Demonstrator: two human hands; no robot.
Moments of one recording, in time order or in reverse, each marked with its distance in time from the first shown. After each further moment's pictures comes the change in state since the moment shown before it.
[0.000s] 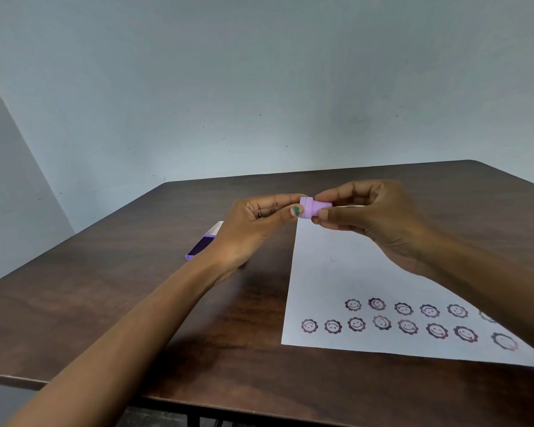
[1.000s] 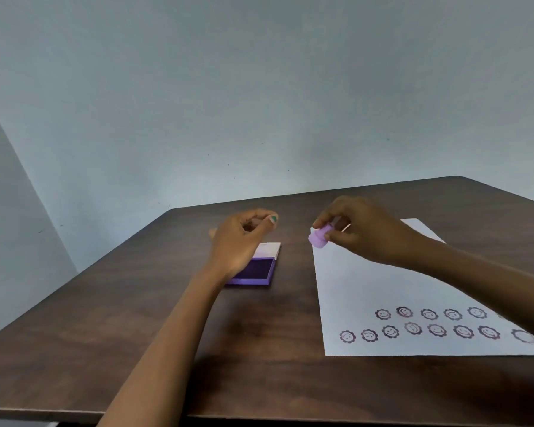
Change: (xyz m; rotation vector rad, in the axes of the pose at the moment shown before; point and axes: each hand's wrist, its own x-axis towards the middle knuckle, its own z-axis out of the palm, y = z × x) left_hand 0.009 -0.012 -0.059 0.424 0.173 -0.032; right_hand 0.021 -0.003 0.027 -0.831 -0.032 -0.316
